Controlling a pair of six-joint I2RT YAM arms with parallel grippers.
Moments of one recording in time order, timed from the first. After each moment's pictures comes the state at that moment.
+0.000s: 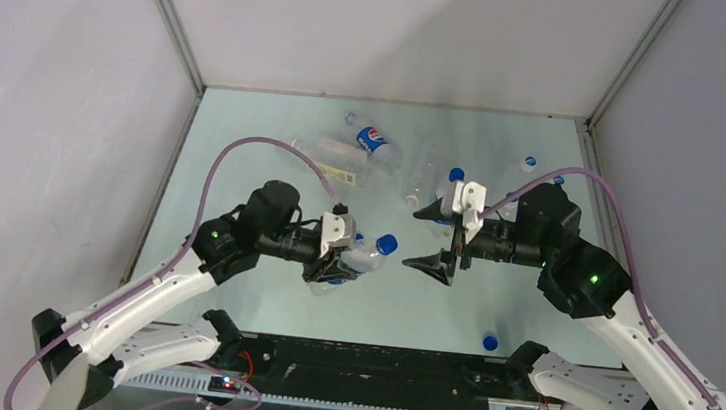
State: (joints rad) left arm -0.76 0.90 0.84 -0.48 0.62 0.28; right arm 0.80 0.90 1.18 -0.52 -0.55 -0.22
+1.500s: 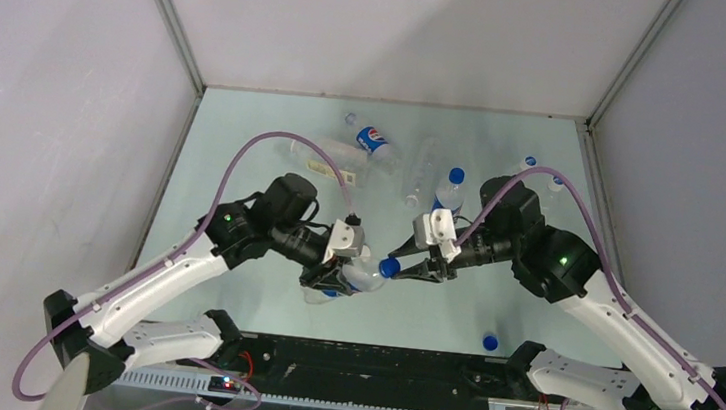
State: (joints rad) left arm -0.78 1.04 1.01 -0.77 0.83 0.49; right arm 0.84 1.01 1.19 -0.62 -0.86 -0.57
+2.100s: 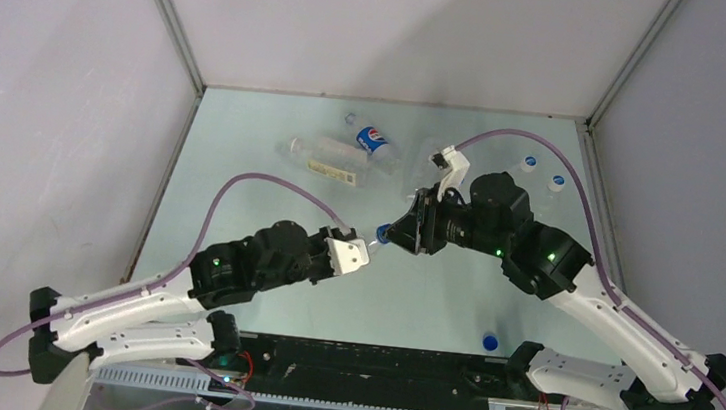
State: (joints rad) left arm -1.09 0.82 0.82 -0.43 -0.05 0.37; right arm 0.89 1.06 1.20 -0.52 -0.27 0.47
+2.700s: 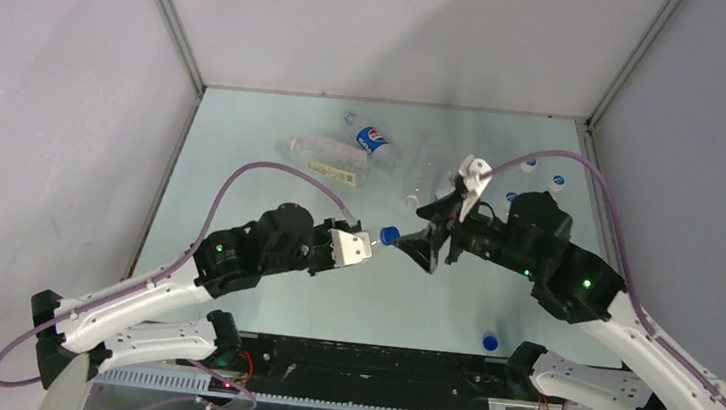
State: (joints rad) left arm -1.04 0.88 0.87 -0.48 -0.06 0.45; right arm 0.92 0.92 1.16 -0.45 -0.16 0.25
